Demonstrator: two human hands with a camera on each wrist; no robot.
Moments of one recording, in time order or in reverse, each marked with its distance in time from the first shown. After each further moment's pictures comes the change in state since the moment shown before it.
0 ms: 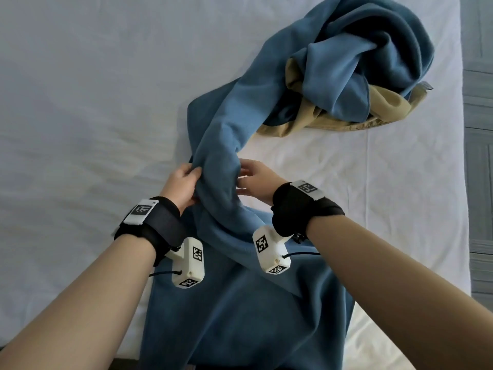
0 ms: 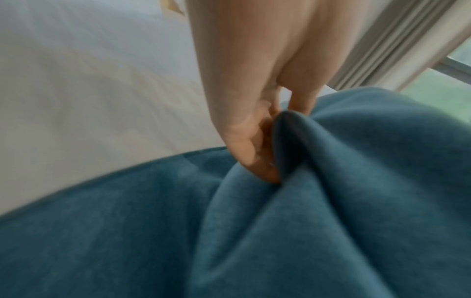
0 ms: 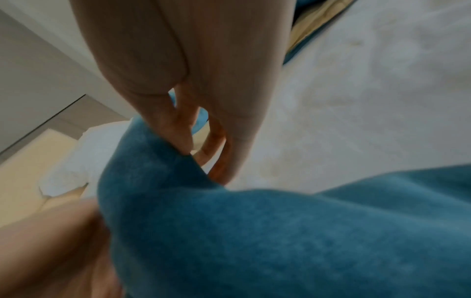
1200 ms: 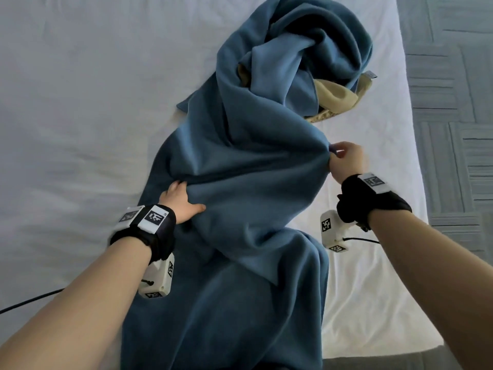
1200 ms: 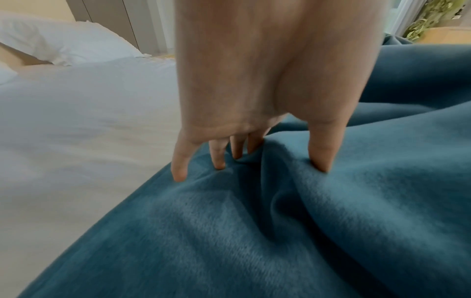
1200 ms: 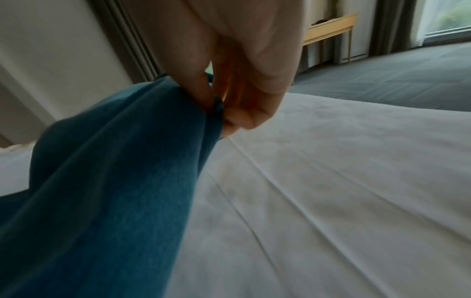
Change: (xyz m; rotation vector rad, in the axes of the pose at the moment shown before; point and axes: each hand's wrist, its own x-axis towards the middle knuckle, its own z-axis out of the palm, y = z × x) left_hand -0.003 -0.011 0.046 1.170 -0.165 0.121; right_hand -0.073 0.068 -0.198 -0.305 0.988 0.133
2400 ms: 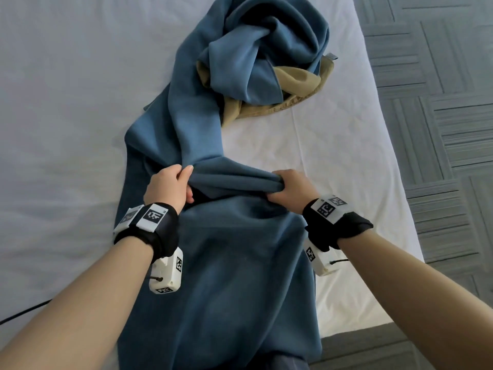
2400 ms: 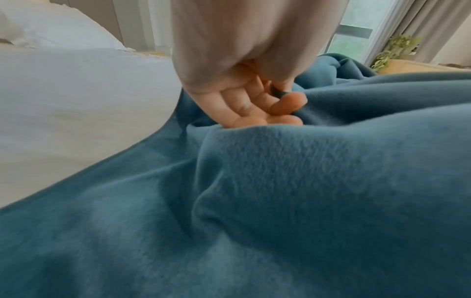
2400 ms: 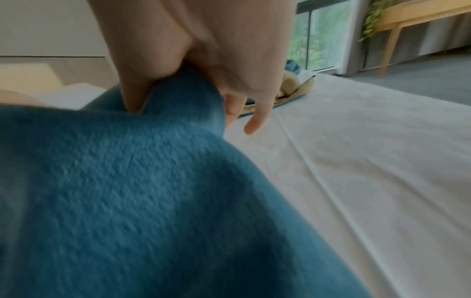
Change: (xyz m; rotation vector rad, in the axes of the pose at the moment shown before) left_hand -0.008 0.041 0.007 -0.278 0.389 0.169; right_hand -0.096 0.007 0.008 -0.242 -0.408 -0.327
